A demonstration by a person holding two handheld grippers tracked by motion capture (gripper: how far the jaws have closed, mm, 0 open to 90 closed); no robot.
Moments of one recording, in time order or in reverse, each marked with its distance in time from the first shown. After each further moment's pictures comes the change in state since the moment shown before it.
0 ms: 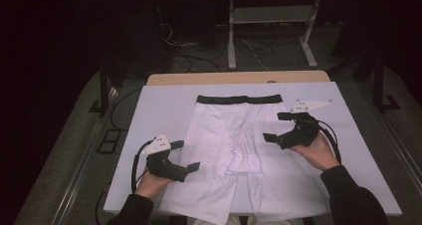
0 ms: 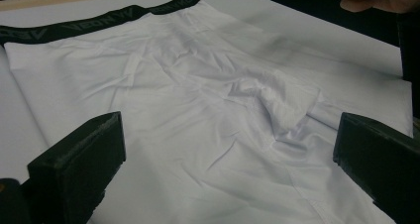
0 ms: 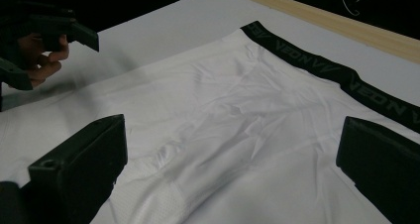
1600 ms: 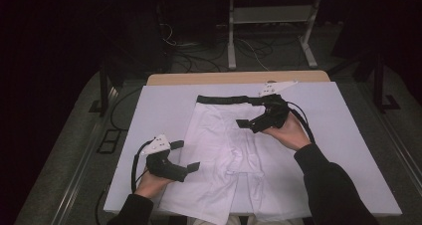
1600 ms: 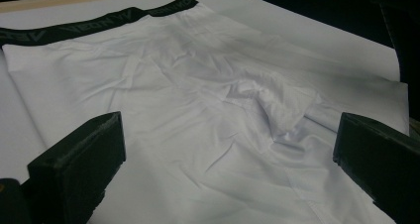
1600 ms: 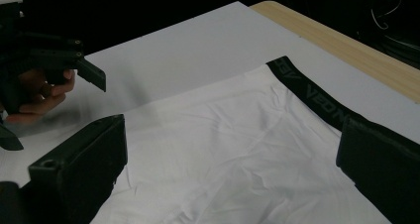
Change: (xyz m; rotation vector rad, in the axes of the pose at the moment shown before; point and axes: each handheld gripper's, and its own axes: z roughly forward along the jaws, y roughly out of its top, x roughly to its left) left arm 0.000 0.000 -0.001 -0.006 -0.009 -0.002; right arm 0.013 0.061 0.057 0.030 0.061 -0.068
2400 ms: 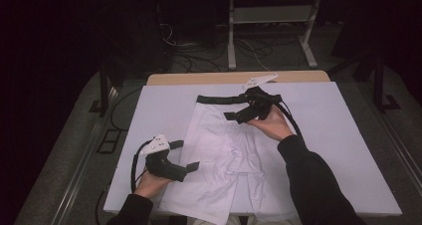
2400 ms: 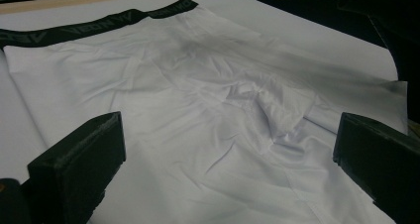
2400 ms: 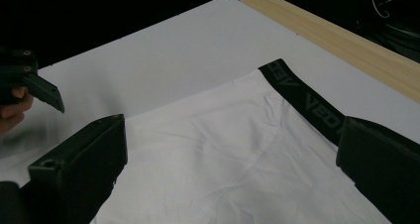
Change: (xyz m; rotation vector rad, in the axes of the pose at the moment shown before) left arm 0.001 0.000 -0.001 -0.007 -0.003 0.000; right arm -0.017 0.015 0.048 0.038 -0.018 0.026
